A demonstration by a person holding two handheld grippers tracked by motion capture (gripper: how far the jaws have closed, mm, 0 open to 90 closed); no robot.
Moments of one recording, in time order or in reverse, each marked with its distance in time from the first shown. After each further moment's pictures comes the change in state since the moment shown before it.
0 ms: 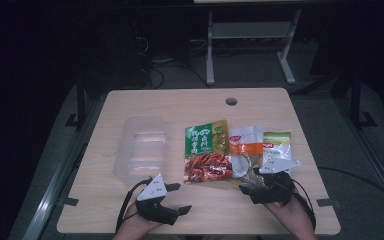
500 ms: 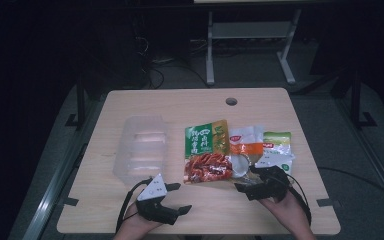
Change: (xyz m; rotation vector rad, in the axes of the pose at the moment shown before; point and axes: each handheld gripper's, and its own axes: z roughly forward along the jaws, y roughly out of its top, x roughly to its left) left arm 0.000 -0.001 0.000 -0.004 0.004 -0.005; right arm -0.002 0.015 0.011 0.030 0.035 0.051
